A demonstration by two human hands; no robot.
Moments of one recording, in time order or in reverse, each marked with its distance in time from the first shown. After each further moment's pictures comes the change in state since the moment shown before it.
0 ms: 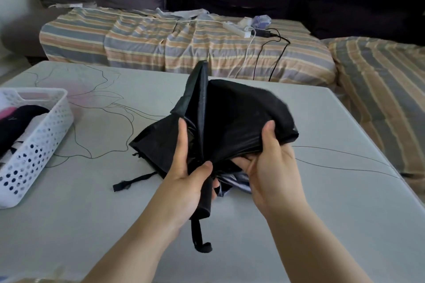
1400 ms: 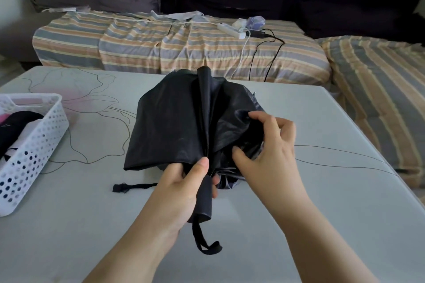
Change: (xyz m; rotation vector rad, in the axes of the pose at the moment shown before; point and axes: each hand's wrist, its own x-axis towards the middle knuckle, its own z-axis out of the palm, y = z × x) left_hand -0.006 0.002 0.002 -0.030 0.047 -0.134; right_hand 0.010 0.001 -0.020 -1.097 0.031 -0.601
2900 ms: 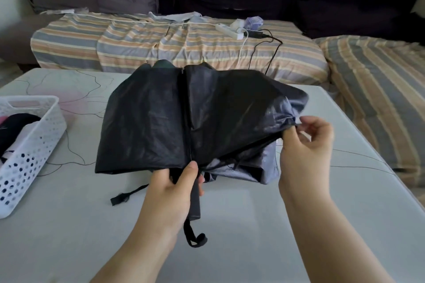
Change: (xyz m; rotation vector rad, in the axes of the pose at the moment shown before) left_hand 0.008 -0.016 0.001 -0.018 0.193 0.088; right_hand 0.013 0.008 -0.019 0.708 0.370 0.410
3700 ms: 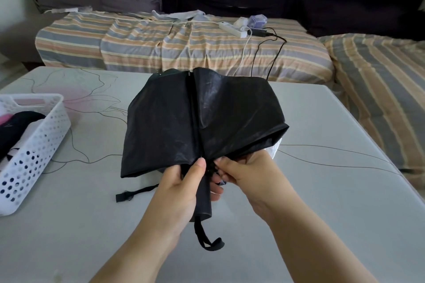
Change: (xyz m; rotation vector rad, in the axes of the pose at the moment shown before) left_hand -0.001 0.003 -0.001 -0.053 -0.150 -0.044; right_hand -0.030 0.014 0.024 -0.191 -0.672 0.276
